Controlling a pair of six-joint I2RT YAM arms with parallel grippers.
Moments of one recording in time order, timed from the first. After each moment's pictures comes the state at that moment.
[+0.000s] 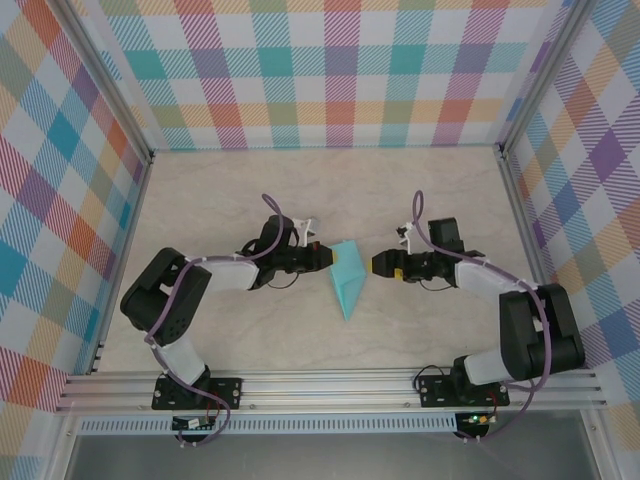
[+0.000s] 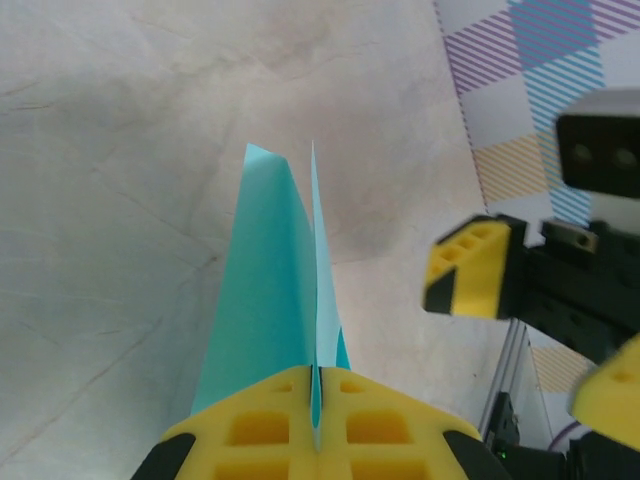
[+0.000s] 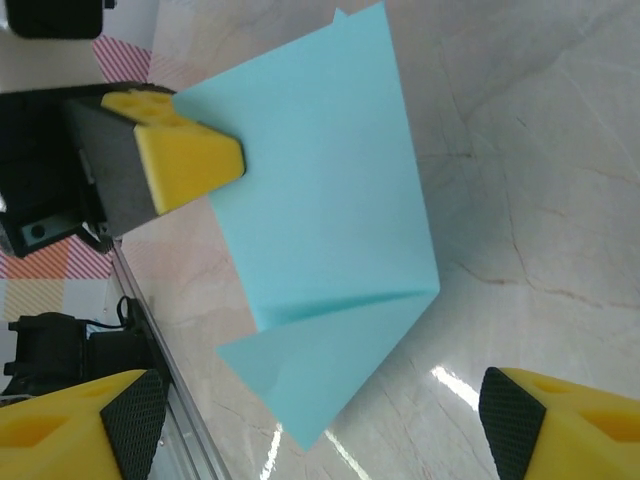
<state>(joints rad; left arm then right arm) -0.58 1.72 0.79 0.37 0.61 -0.73 0.20 1.43 0.66 -0.18 -0.91 0.30</state>
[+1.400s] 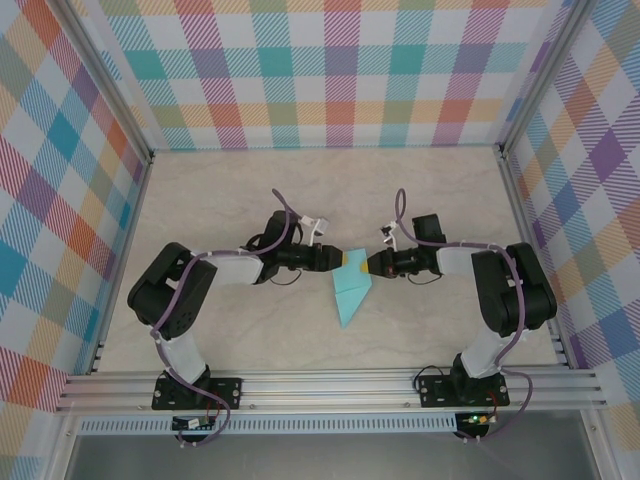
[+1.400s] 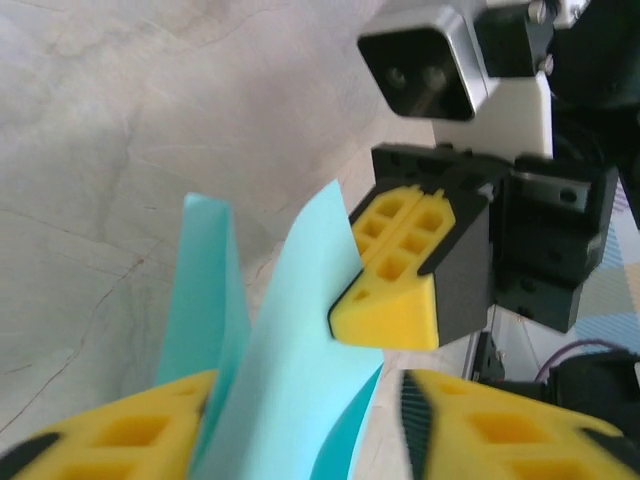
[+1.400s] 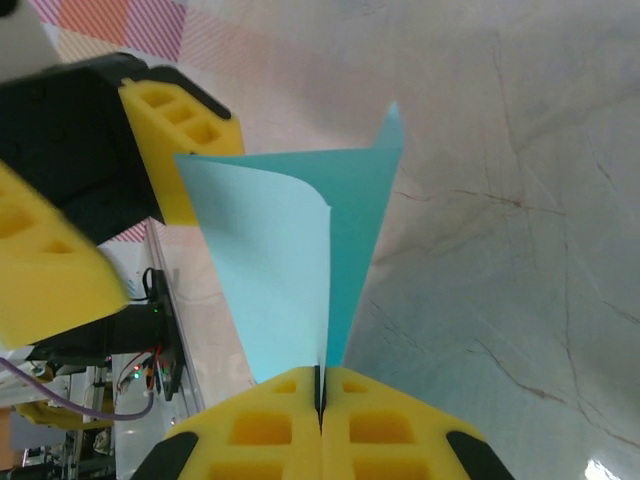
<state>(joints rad) -0.57 1.78 0.88 0.31 0.73 -0.60 0.25 1.70 0.74 -0.05 -1.01 0.27</state>
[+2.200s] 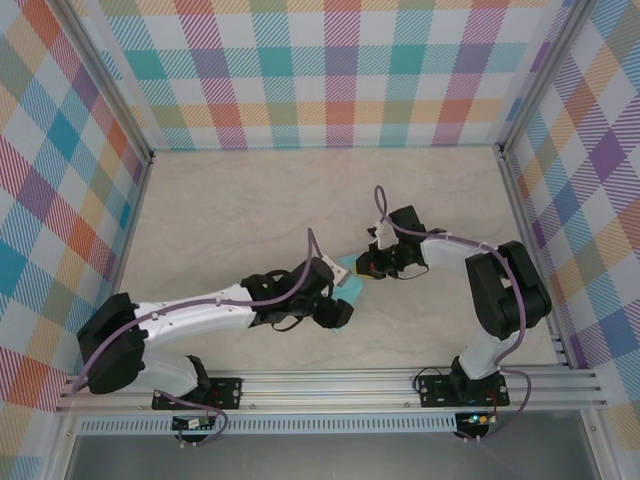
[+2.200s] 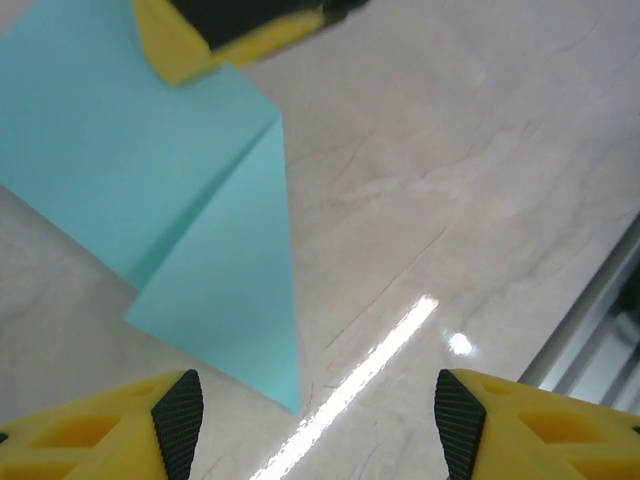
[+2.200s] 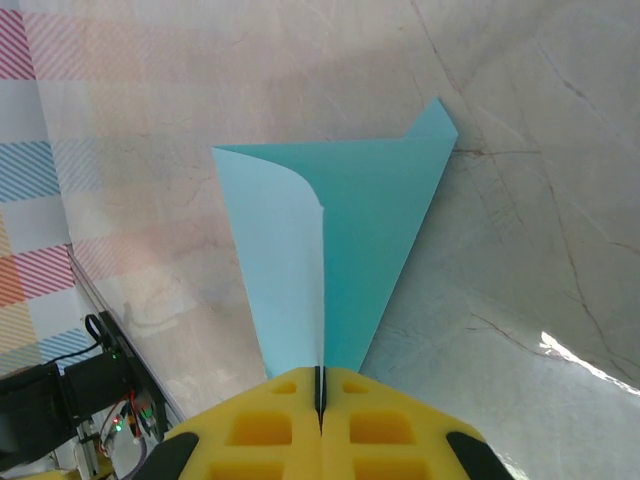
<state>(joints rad) -1.08 1.41 0.88 -0.38 -0.01 -0.42 0.40 1.71 0.90 -0.33 -0.74 0.49</state>
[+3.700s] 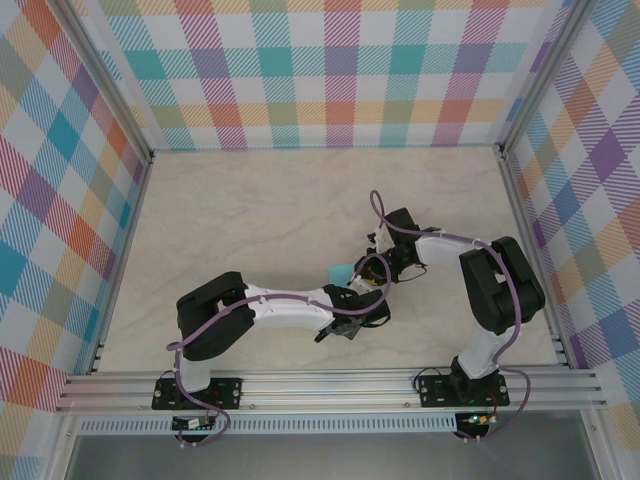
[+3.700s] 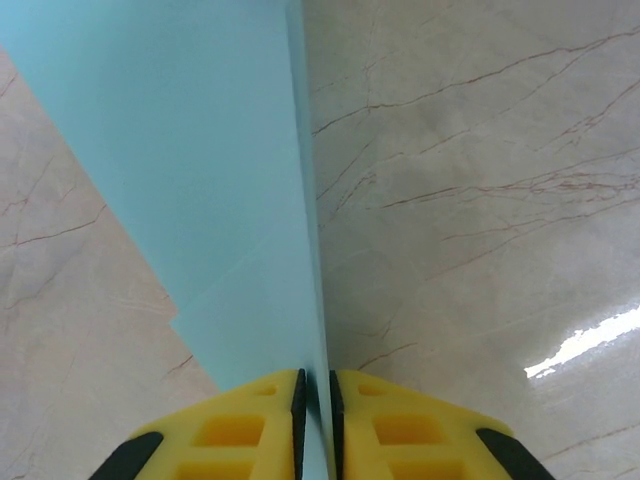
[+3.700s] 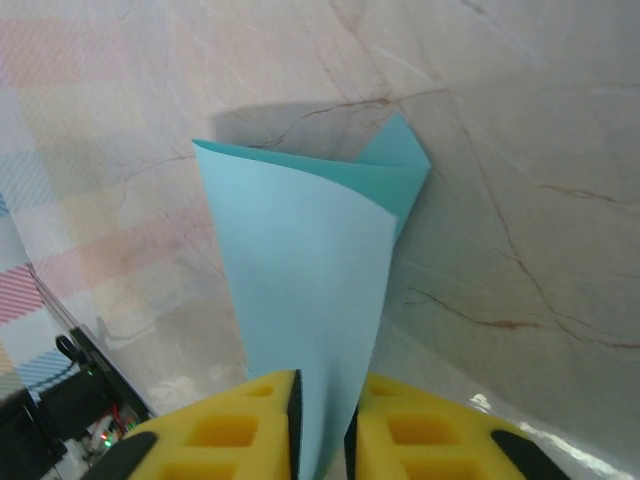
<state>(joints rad) -1.23 1.91 1.21 -0.66 -0.43 -0.58 0.41 1.74 0.92 -0.41 -0.67 0.54</state>
